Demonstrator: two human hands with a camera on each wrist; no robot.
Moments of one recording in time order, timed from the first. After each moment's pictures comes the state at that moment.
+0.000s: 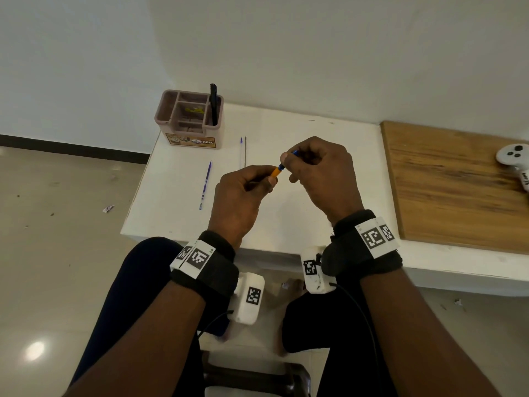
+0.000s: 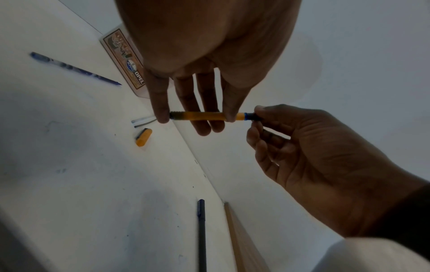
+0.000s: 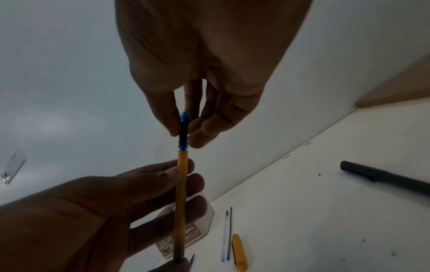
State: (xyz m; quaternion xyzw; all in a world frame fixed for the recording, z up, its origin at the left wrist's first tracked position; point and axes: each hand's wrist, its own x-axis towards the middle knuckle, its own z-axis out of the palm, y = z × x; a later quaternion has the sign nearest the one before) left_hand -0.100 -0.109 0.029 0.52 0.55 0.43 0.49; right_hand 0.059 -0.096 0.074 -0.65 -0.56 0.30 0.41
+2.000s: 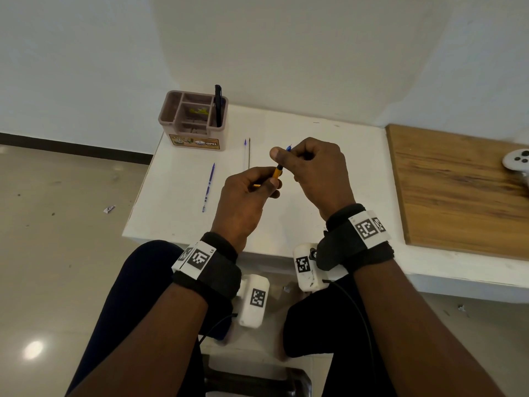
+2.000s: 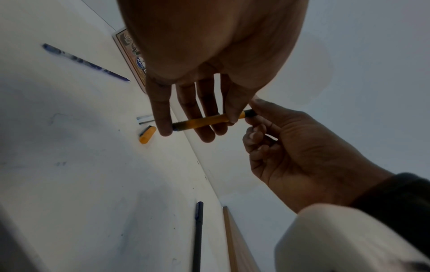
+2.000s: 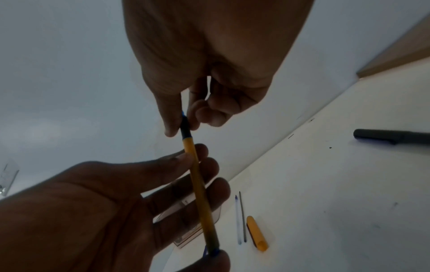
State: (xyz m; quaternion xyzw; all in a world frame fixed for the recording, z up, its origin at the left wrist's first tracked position) left_hand -0.101 -0.106 0.031 0.47 0.56 0.41 0.54; right_hand 0.043 -0.078 0.069 -0.66 -0.54 0.34 0.39
